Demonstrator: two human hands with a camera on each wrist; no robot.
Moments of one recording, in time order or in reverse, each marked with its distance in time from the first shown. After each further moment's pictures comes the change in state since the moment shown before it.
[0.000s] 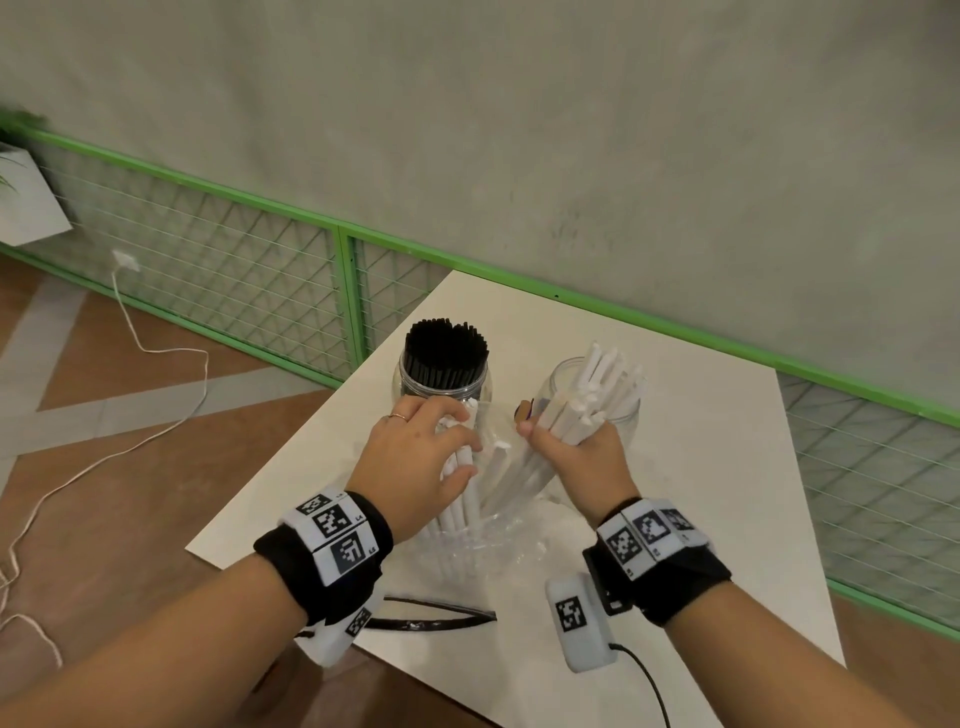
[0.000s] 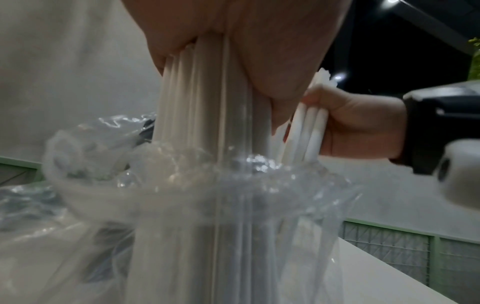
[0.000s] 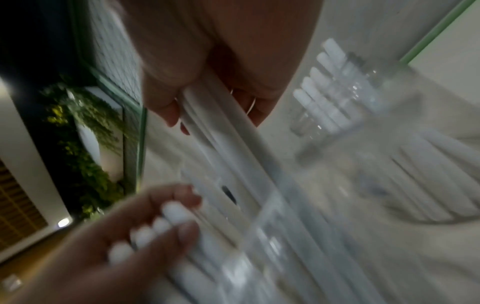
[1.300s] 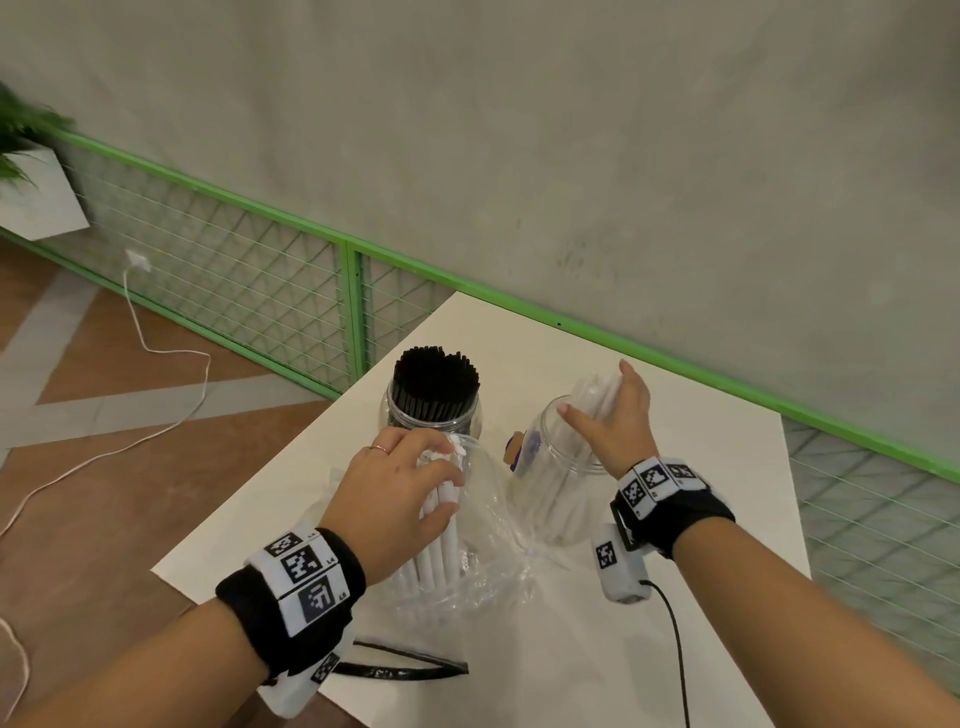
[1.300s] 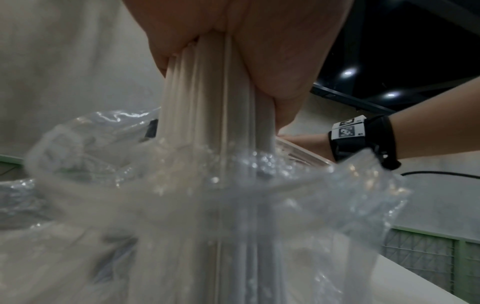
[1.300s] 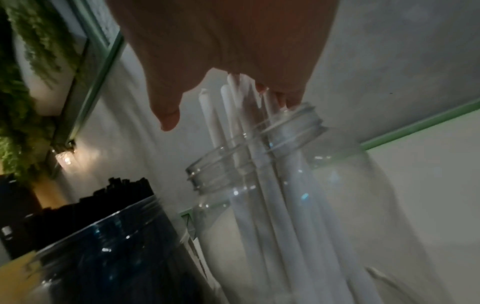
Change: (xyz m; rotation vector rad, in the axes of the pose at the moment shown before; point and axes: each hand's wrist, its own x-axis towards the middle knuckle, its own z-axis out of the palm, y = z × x) left_hand 0.006 0.003 0.001 0.031 -0.025 -0.045; right_hand 0.112 0.049 -0.066 -0.533 0.132 0.048
